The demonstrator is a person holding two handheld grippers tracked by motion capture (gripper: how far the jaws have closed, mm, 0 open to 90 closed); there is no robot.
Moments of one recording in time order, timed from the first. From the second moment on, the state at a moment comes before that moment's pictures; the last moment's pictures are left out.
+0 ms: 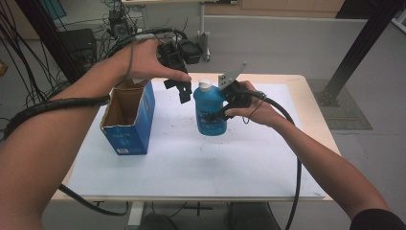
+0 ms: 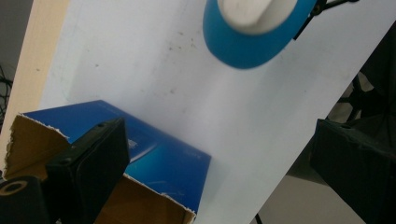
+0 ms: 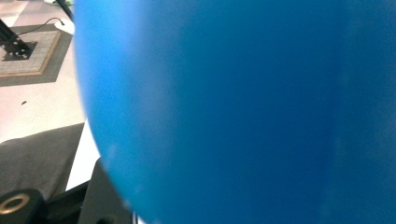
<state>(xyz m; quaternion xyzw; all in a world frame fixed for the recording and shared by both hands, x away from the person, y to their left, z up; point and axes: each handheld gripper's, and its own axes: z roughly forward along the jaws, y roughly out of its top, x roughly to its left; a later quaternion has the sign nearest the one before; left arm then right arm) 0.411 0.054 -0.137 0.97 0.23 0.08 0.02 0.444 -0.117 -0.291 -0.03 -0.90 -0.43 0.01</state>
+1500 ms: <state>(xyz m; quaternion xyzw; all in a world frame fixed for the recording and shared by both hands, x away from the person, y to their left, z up) 0.394 0.041 -0.152 0.99 0.17 0.03 0.00 0.409 -0.071 -0.288 0.04 -0.88 -0.48 0.02</state>
